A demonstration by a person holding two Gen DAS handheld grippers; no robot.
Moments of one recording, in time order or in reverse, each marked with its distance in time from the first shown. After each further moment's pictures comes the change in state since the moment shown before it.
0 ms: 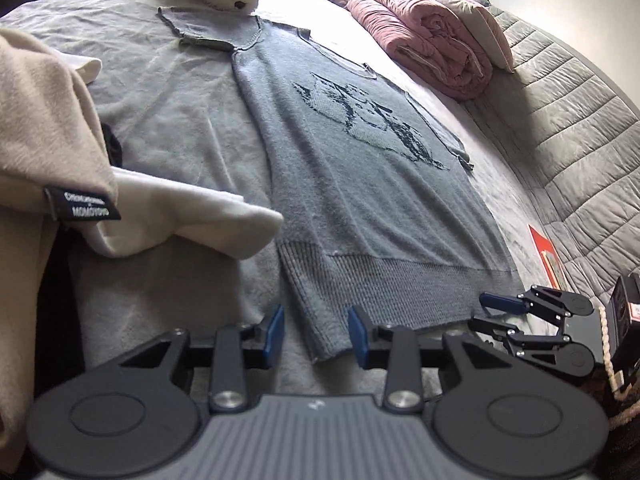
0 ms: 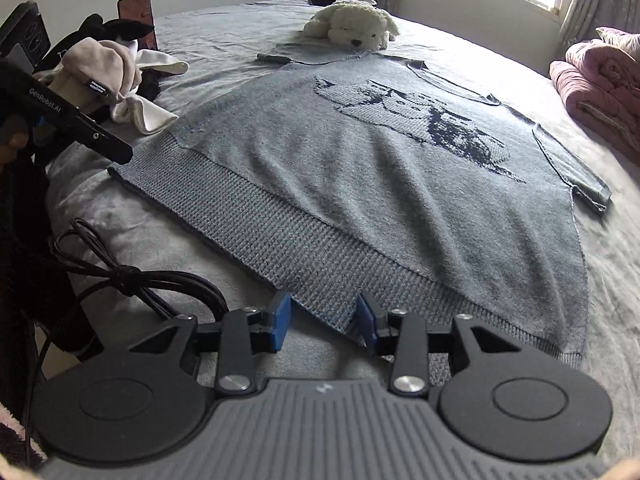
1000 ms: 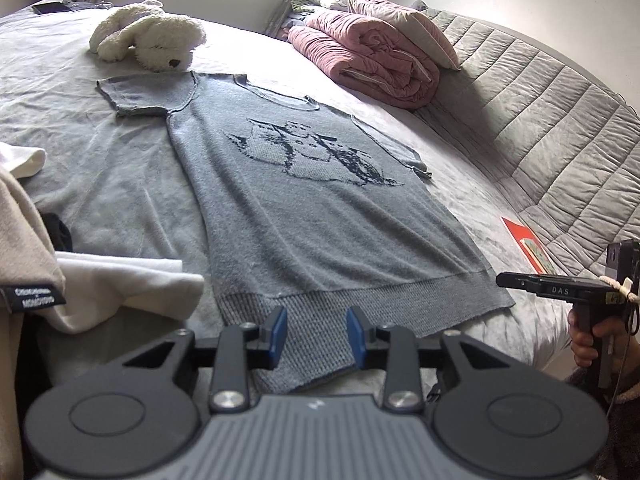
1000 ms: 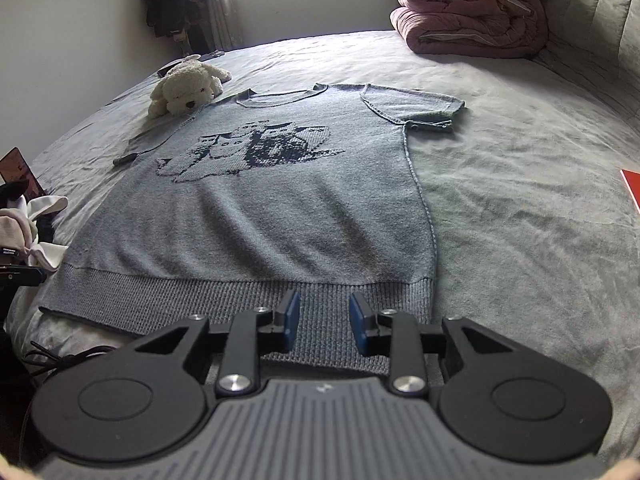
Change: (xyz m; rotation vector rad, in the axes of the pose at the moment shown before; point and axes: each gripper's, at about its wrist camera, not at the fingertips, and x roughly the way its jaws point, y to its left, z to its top) left arm -0.003 -0.037 0.006 0.200 -0.117 -0.044; right arm -0.058 -0.096 -0.030 0.518 -0.082 -0.147
